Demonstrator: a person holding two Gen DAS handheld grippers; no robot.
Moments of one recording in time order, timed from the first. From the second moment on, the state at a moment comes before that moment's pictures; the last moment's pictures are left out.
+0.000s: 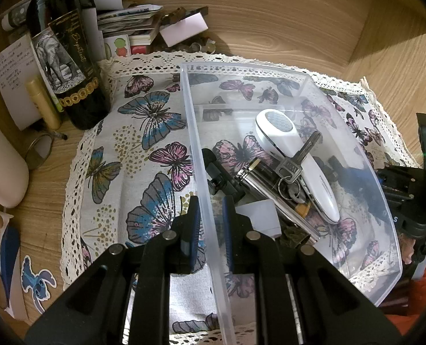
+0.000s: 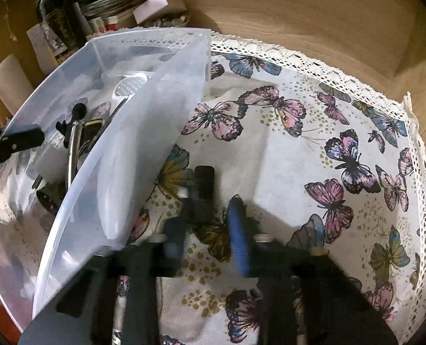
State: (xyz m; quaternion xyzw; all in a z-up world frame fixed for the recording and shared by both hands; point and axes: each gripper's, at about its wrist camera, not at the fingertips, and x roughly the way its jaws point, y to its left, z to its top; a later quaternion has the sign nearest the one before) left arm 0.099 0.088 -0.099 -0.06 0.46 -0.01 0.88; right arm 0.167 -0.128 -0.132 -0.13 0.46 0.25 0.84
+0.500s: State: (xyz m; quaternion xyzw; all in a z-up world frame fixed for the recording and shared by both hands) left arm 0.099 0.088 -0.099 -0.06 0.46 -0.01 0.88; right arm 0.162 -0.139 -0.083 -0.10 0.39 0.23 0.88
